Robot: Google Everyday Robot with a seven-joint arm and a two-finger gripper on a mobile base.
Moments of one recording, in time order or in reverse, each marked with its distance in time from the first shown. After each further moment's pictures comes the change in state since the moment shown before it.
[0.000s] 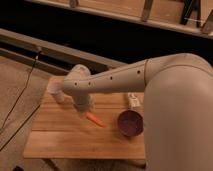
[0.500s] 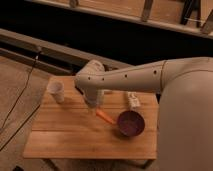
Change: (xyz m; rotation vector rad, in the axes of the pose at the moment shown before) arm 0.027 -0.041 -0.009 -0.004 0.006 0.040
